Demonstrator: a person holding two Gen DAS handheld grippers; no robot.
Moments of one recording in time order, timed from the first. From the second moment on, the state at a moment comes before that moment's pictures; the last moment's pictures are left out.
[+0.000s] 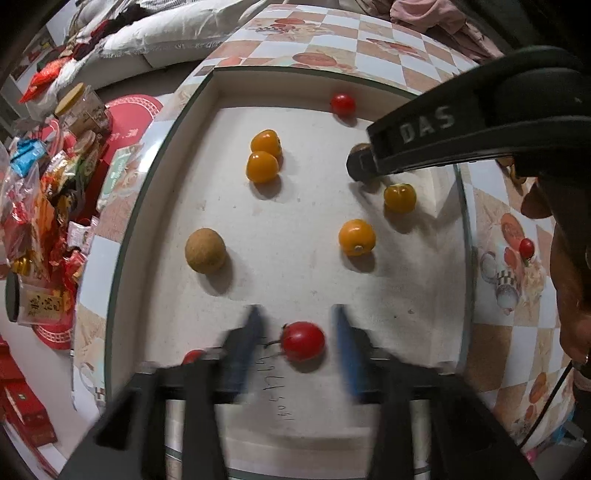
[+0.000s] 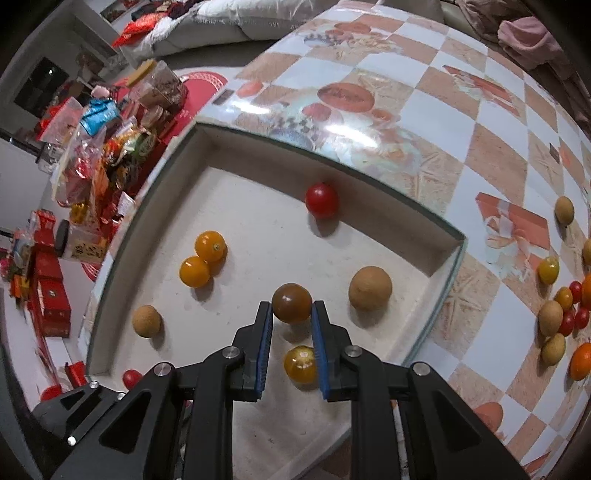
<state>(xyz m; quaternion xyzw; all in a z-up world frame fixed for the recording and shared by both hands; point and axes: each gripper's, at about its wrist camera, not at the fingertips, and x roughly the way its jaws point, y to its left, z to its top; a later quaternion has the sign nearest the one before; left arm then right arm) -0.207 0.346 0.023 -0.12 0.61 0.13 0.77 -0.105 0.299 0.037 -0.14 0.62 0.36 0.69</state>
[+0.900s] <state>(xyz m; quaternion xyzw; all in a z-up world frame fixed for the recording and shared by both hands) -0.217 0.356 0.033 -0.12 0.62 0.13 0.76 -0.121 0.294 0.079 -0.15 0.60 0.34 0.70</state>
